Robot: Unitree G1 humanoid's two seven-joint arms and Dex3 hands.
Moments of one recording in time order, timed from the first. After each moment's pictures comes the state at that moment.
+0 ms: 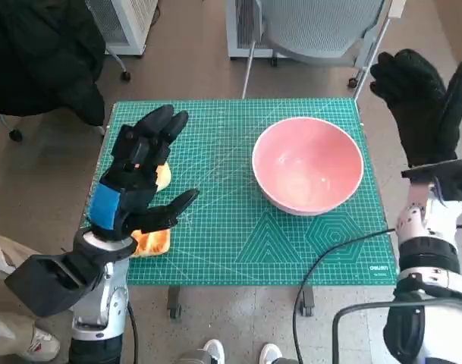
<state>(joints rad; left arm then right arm) -0.25 0.16 0.10 -0.15 -0.28 -0.25 -0.34 -1.03 -0.36 -0.35 1.27 0.33 -0.55 0.58</state>
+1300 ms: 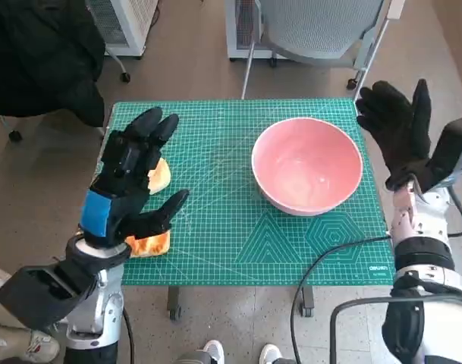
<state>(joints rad) -0.20 0.17 0.12 -0.21 -0.28 -0.25 -0.33 -1.04 -0.35 -0.35 1.33 0.15 -0.30 0.35</state>
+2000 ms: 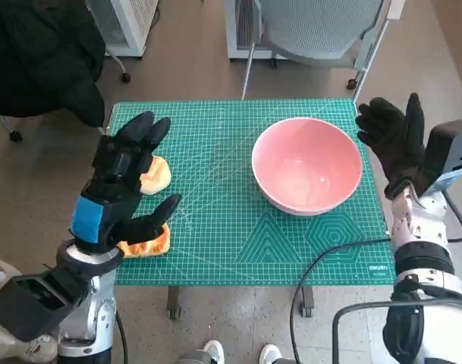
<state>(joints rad) -0.17 0.19 0.14 -0.24 -0.28 -0.25 -0.32 -1.00 -0.35 -0.35 1.34 0.11 -0.24 0.30</state>
